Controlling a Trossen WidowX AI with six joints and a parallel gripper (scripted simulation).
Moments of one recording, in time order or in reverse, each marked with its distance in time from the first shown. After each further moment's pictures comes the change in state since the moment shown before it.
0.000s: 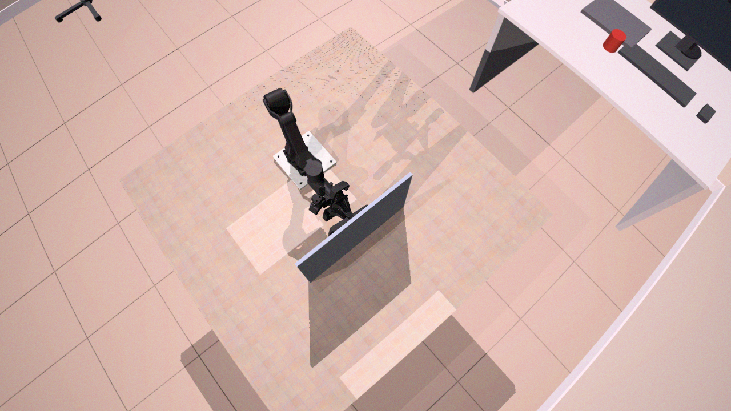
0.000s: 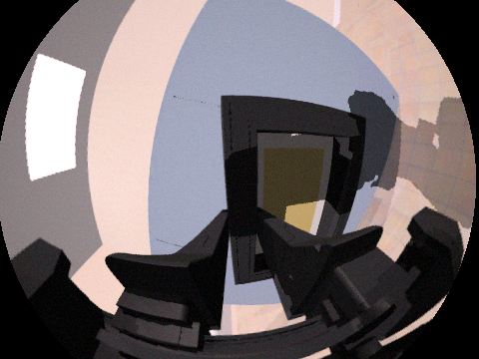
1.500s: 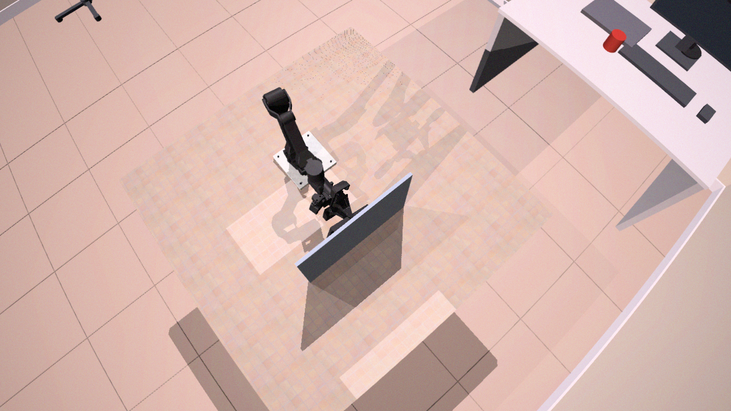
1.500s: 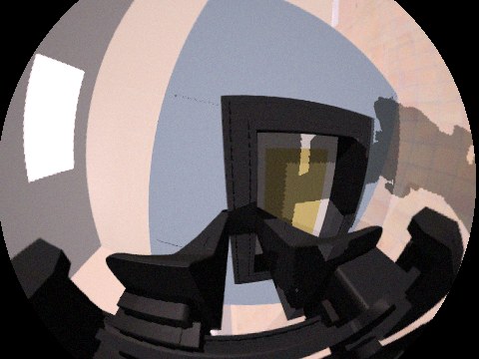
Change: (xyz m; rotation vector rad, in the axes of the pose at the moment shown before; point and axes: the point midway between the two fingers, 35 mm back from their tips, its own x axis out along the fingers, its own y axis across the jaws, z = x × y) arm 0.000 0.003 0.000 0.002 -0.003 -0.009
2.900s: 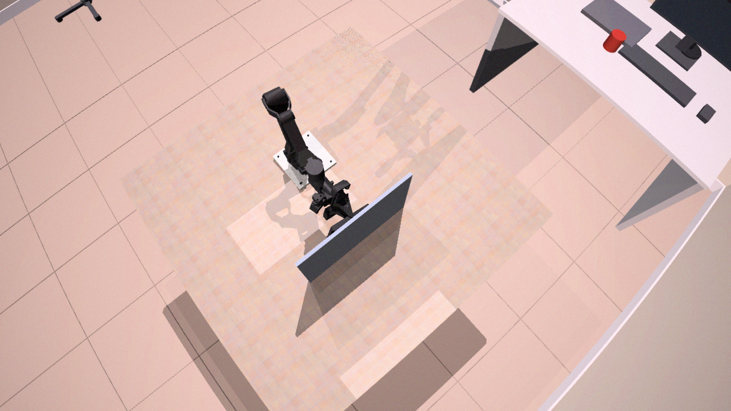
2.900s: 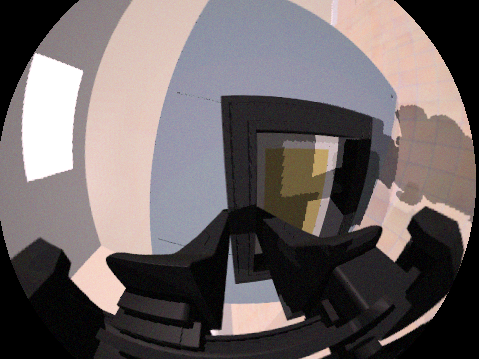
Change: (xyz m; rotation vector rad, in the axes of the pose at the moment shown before) arm 0.000 0.003 -0.002 0.001 0.006 -0.006
